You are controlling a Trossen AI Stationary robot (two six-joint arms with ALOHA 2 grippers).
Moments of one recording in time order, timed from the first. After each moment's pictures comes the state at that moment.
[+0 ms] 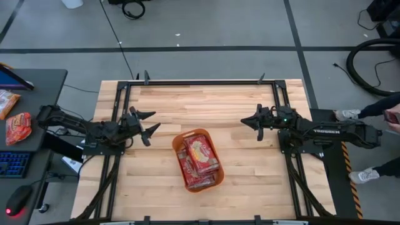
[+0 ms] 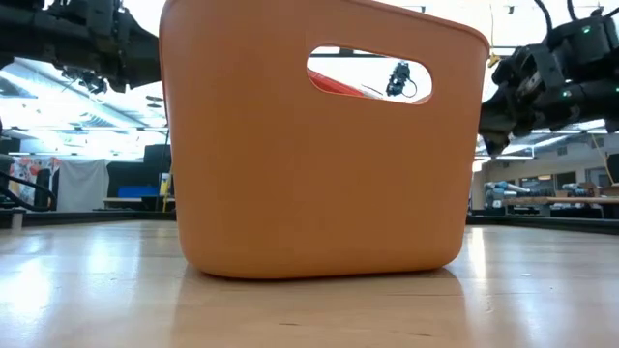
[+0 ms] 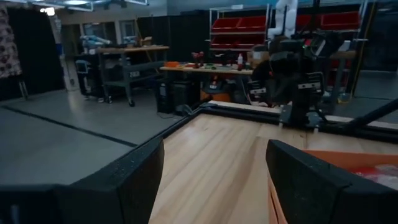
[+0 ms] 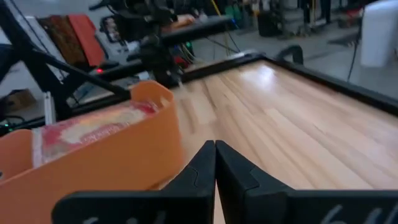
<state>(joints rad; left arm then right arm) -0.28 0.49 0.16 0.40 -0.77 0.01 -0.37 0.57 0.01 0.46 -0.24 0.21</state>
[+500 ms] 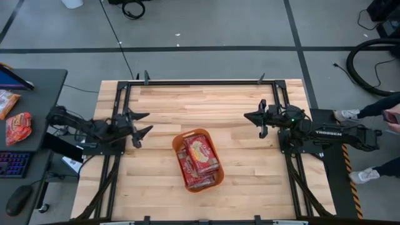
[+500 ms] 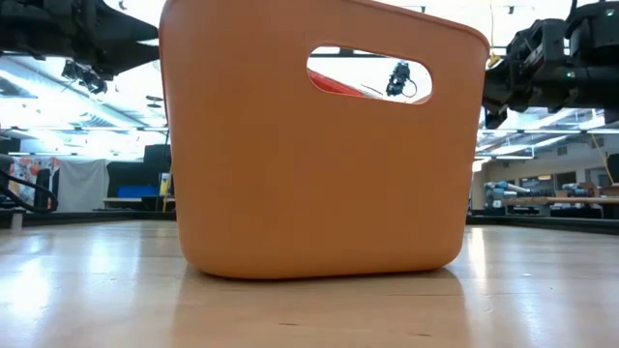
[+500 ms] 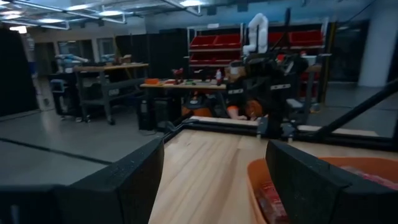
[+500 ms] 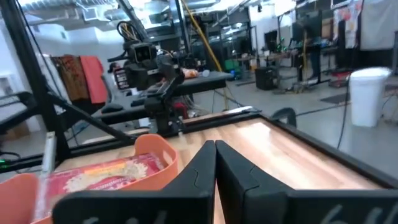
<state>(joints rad) -0.38 0.22 0.15 0.22 -0.77 0.10 -0.37 0.46 0.01 0.57 -0.21 0.17</state>
